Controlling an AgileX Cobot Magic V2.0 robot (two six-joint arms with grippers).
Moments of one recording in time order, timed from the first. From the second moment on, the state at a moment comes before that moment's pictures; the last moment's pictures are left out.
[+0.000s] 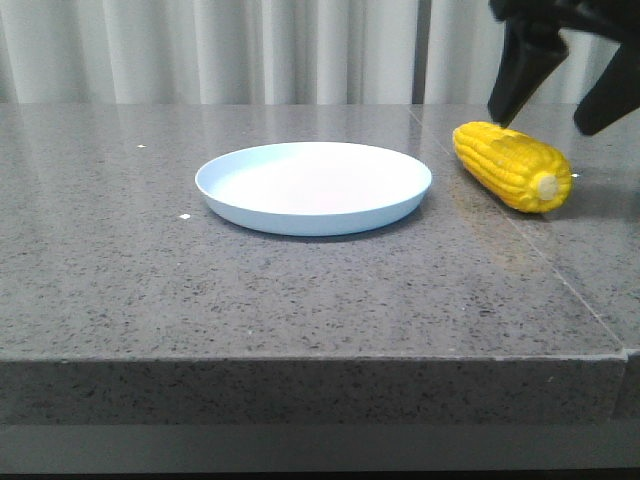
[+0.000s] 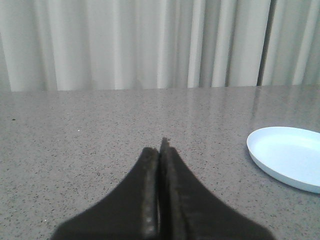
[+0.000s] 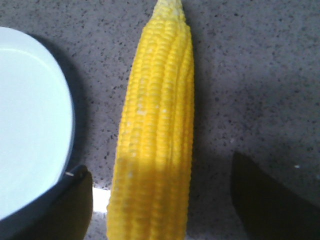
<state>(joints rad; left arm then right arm) -0.19 -0.01 -0.33 0.11 0.43 -0.10 0.18 1.52 -1.17 0.19 0.66 0.06</state>
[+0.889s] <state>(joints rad) -0.19 -0.01 -0.33 0.11 0.43 -0.10 0.20 1.59 -1.25 0.24 0.68 0.06</state>
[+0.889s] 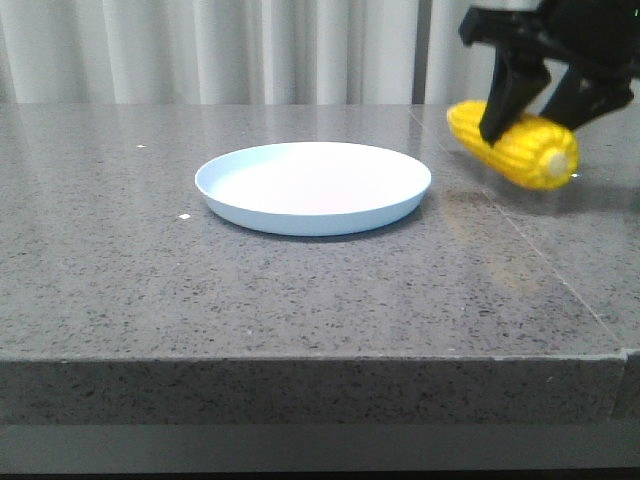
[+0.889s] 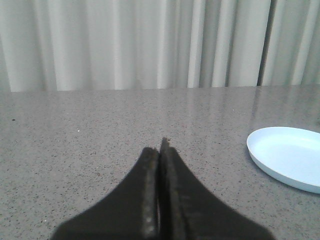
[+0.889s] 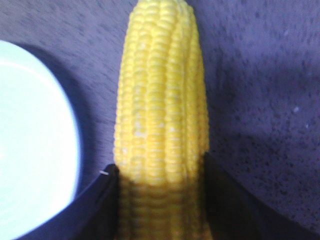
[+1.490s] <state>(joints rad) -0.19 -0.01 -0.33 0.11 0.43 -0.10 0.52 1.67 -1.43 0.24 0.70 0.20</state>
